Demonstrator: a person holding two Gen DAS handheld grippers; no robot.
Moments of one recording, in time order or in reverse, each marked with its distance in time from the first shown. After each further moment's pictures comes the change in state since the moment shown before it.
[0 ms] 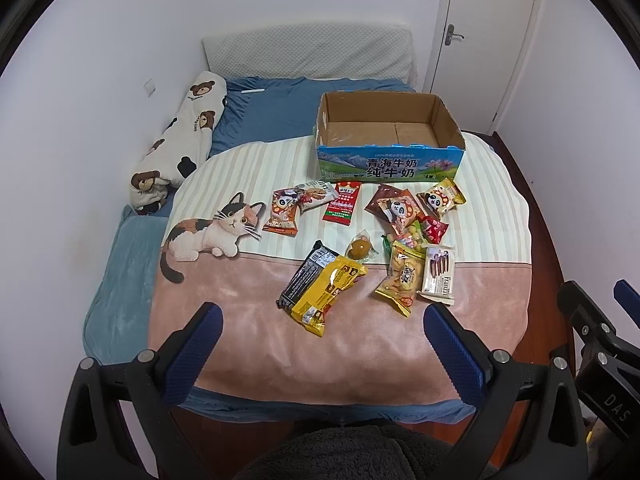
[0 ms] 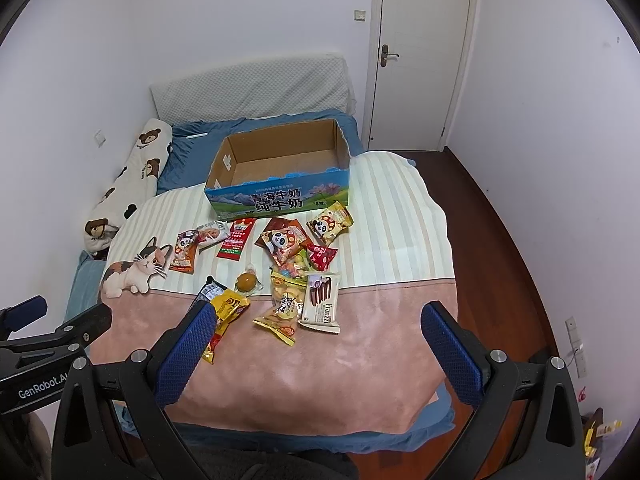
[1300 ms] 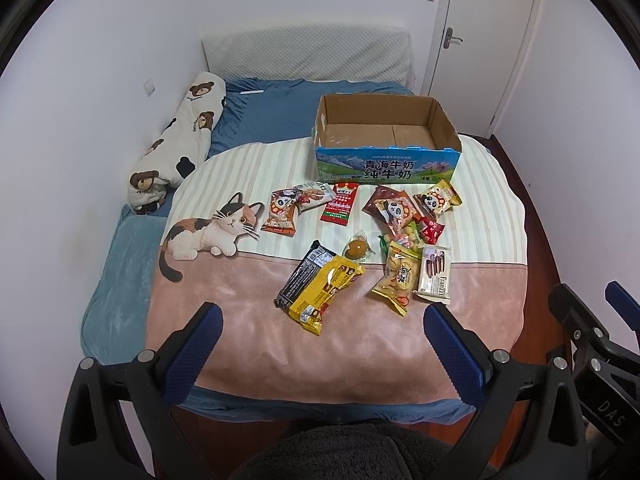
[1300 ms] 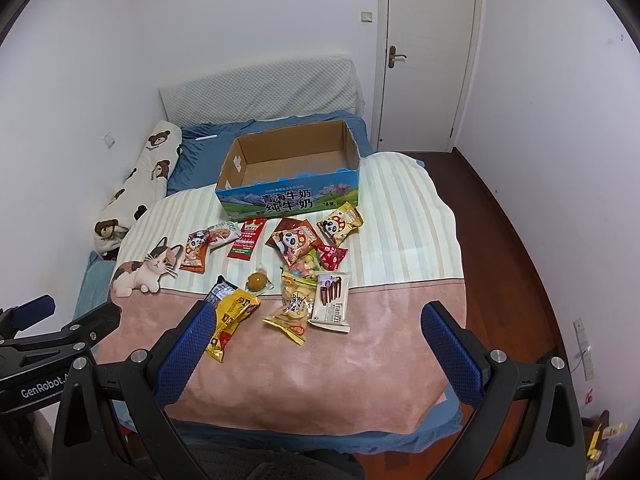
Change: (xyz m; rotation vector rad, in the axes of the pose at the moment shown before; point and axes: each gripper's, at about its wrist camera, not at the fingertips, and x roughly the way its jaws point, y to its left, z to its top) left arm -0.007 -0.006 -0.001 -0.003 -0.001 -0.011; right arm -0.008 0.008 -0.006 0.000 -0.004 0.037
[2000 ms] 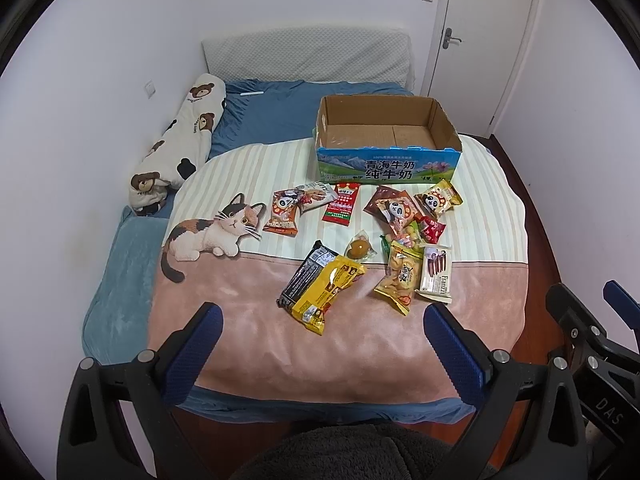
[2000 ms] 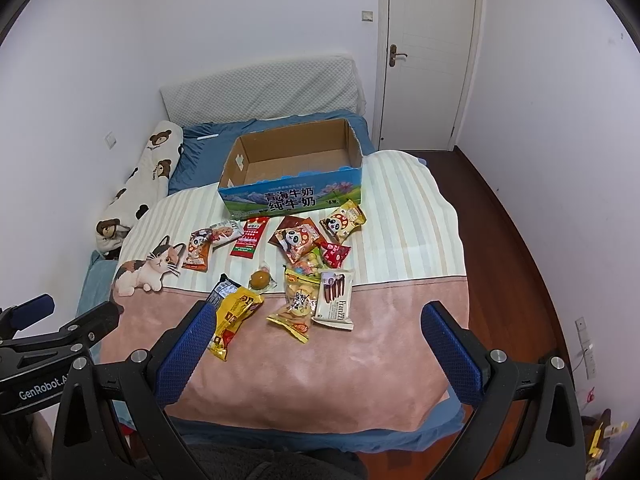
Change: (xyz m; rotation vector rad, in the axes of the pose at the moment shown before) left arm -0.006 0.006 0.000 0.001 -0.005 -0.003; right arm -0.003 0.002 0.001 0.003 0.005 0.008
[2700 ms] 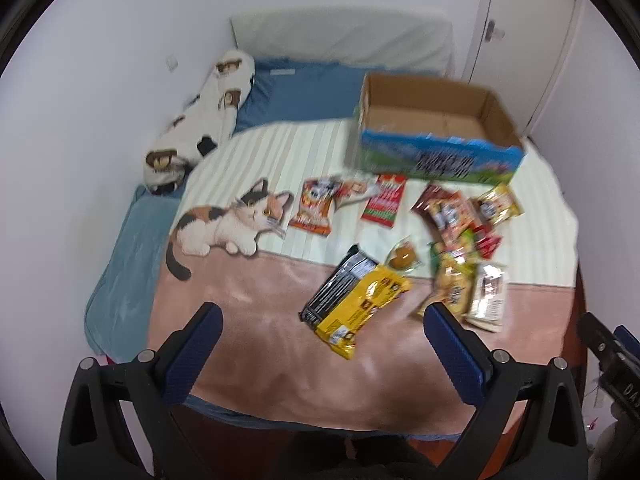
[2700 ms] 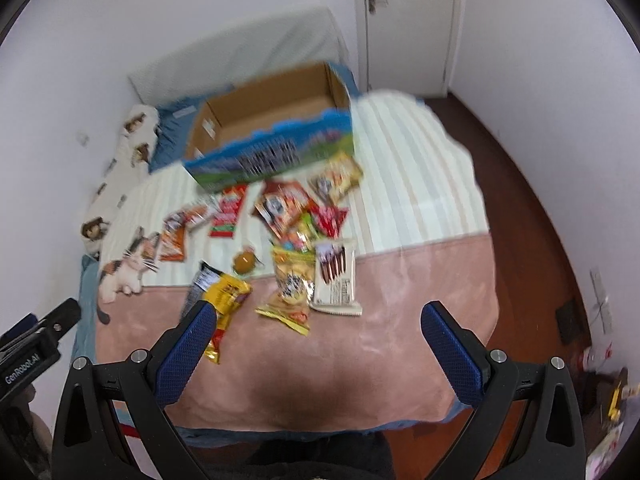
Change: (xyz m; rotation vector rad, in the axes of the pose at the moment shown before) left arm 0.105 0.033 0.023 -0.072 0.078 0.097; right arm 0.128 -0.023 0.007 0.138 0.202 0.011
